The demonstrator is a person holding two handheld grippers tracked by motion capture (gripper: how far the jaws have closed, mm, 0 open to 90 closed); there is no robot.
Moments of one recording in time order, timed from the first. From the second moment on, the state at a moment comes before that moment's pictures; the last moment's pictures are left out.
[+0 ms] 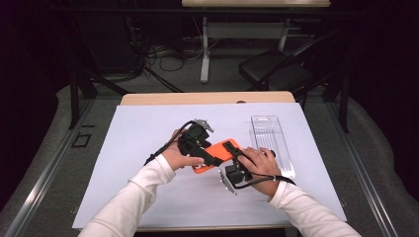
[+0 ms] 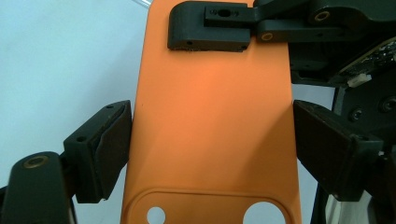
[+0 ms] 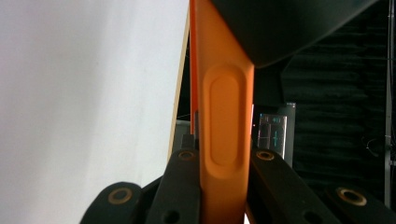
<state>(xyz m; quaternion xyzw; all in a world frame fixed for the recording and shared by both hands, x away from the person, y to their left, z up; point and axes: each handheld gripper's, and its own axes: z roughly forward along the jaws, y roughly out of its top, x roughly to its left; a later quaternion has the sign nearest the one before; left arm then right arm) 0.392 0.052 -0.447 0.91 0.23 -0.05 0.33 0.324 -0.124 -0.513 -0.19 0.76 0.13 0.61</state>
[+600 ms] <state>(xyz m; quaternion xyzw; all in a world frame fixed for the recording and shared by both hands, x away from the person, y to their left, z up) 0.386 0.057 -0.439 0.91 0.24 -0.02 0.34 0.328 -0.131 -0.512 -0.17 0.77 0.12 0.60</state>
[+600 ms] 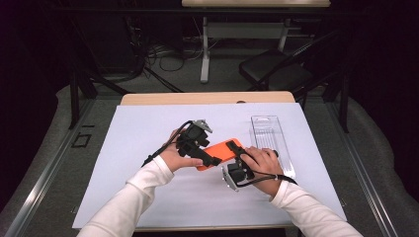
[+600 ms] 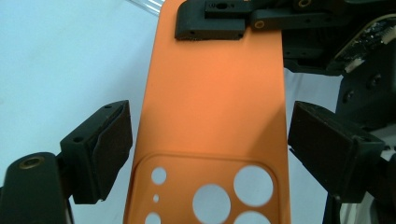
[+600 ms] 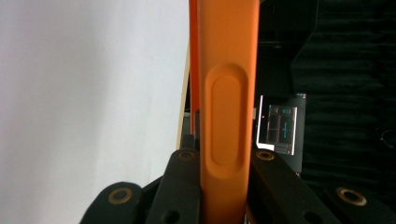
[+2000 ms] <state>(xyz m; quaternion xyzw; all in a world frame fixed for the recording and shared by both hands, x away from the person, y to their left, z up) 0.377 0.106 -0.417 0.90 0.24 0.01 0.37 0.333 -0.169 -0.493 -0.10 0.80 0.18 0.56</state>
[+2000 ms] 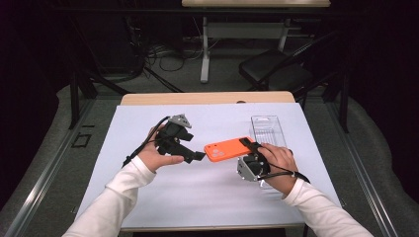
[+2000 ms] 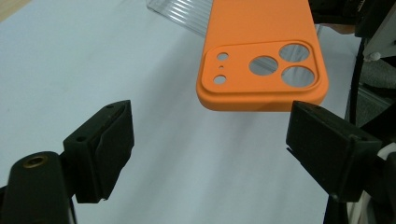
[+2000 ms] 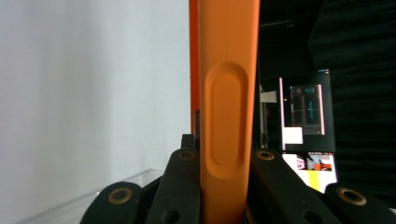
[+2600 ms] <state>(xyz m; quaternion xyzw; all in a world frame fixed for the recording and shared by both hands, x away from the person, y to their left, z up) 0.375 0.102 -0.415 0.89 0.23 0.02 0.39 0.337 -0.175 -0.484 -0.01 0.84 0.29 0.47</state>
